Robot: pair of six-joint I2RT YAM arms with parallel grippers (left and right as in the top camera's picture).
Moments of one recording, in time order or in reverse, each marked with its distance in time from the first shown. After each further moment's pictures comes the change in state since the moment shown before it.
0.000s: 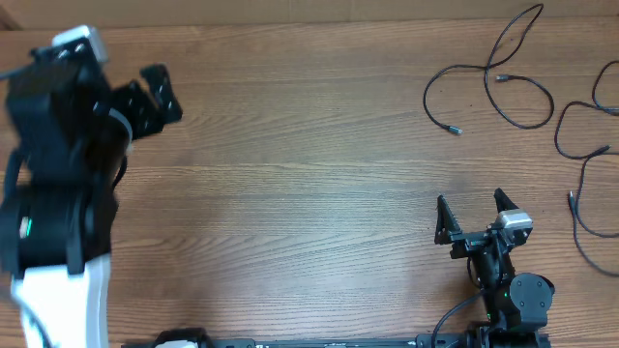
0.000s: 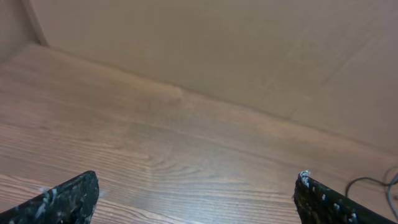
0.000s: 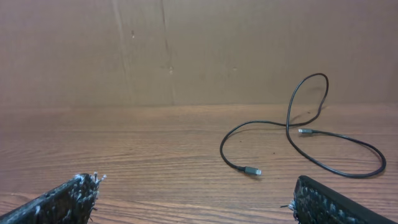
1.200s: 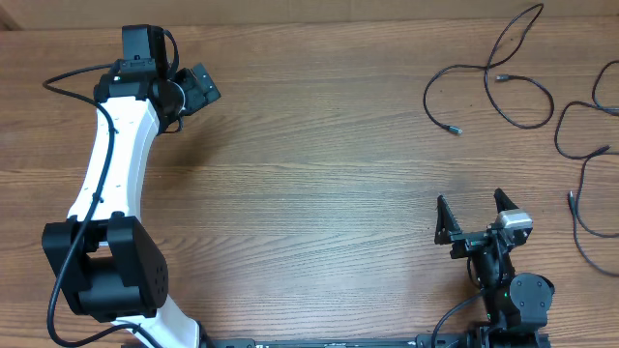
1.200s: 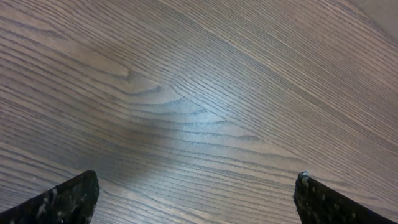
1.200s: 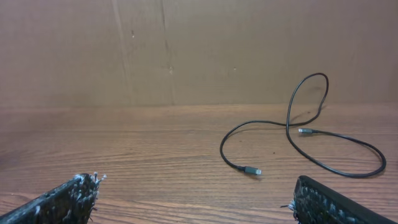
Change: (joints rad) left arm 0.000 0.685 0.014 0.077 0.073 -0.210; right arm 0.000 0.000 0.000 0.000 0.000 0.000
